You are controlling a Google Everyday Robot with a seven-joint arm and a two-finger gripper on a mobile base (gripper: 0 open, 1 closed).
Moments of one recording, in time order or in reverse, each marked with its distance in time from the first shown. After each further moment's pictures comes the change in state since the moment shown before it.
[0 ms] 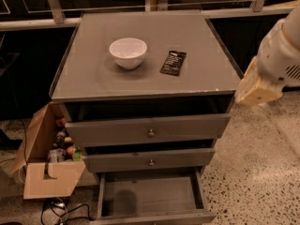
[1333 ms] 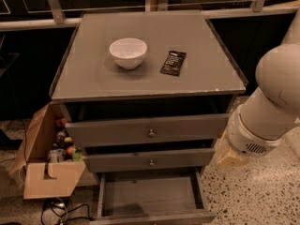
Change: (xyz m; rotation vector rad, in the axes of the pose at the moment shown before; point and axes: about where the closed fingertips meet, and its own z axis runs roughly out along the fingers) arm 0.026 0.089 0.130 -0.184 0.044 0.031
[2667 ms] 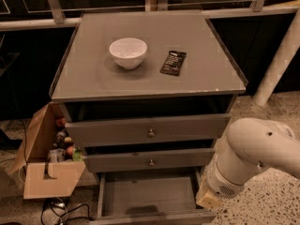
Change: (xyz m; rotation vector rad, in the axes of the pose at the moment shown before) arm 0.015 0.048 0.159 -0.224 -0.077 0.088
